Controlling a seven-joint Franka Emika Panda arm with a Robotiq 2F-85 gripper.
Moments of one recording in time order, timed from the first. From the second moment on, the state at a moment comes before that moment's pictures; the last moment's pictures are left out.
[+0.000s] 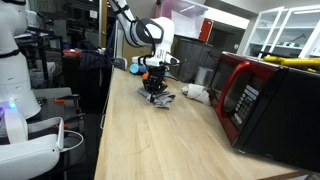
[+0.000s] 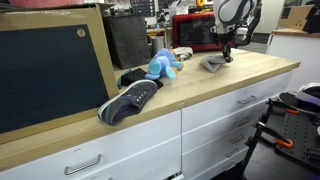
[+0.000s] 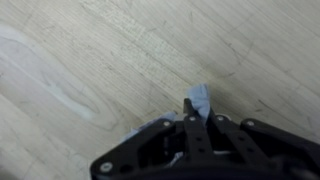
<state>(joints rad) -0.22 0.22 -0.17 -2.23 -0.31 2.35 -0.42</state>
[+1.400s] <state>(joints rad) -0.14 0.32 -0.18 -2.02 -0.42 2.36 -0.23</state>
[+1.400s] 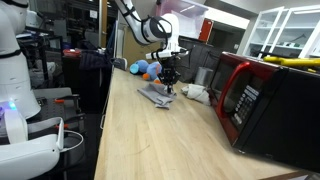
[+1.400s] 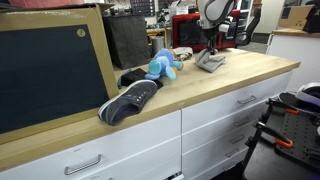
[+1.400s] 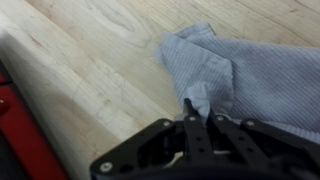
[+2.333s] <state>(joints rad) -0.24 0.36 -0.18 -1.99 -0.43 2.26 -0.65</state>
